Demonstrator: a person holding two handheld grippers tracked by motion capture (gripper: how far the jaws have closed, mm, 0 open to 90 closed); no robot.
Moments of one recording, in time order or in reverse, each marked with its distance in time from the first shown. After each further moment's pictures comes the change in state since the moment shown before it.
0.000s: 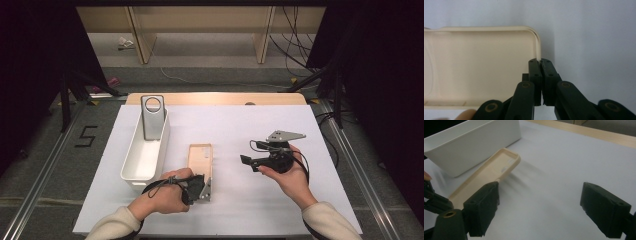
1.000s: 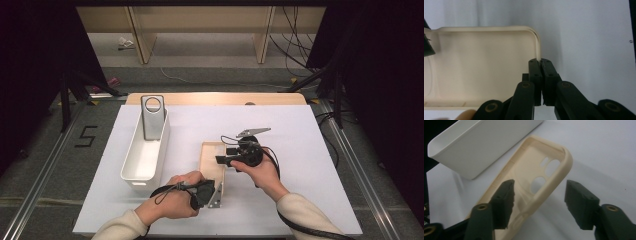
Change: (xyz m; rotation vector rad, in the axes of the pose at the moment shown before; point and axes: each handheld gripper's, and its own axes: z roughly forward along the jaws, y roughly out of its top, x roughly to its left) left arm -0.010 0.024 -0.003 -0.067 0.063 0.099; right arm 0.019 0.013 0.072 0.143 0.155 0.119
